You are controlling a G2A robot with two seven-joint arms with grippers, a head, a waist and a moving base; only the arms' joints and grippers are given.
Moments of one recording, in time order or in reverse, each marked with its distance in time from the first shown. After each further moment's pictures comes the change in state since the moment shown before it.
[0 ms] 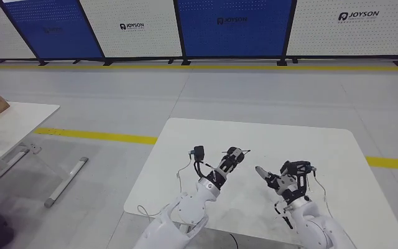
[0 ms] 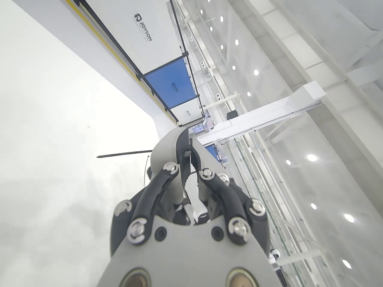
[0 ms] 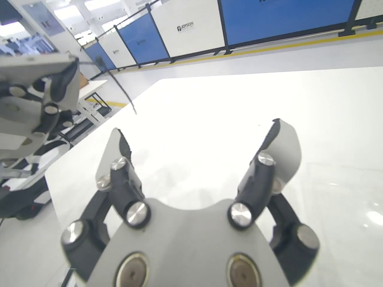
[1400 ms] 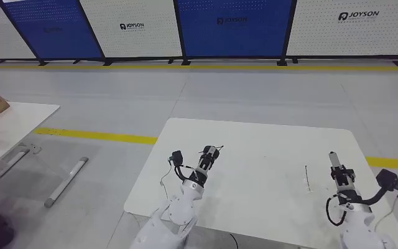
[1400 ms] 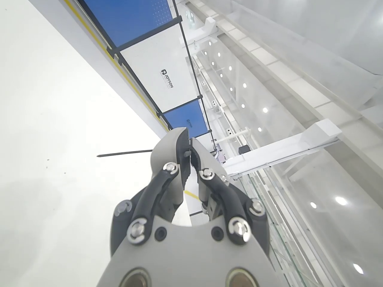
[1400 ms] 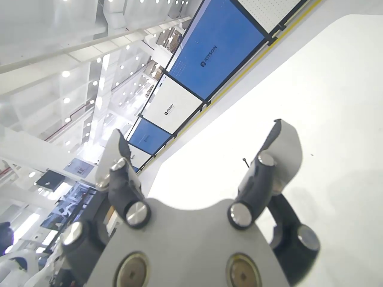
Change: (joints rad) left arm 0.073 0.006 -0.106 0.055 0.026 -0.046 0.139; right arm -0.086 0.003 0.308 -0.030 0.537 0.109 -0.100
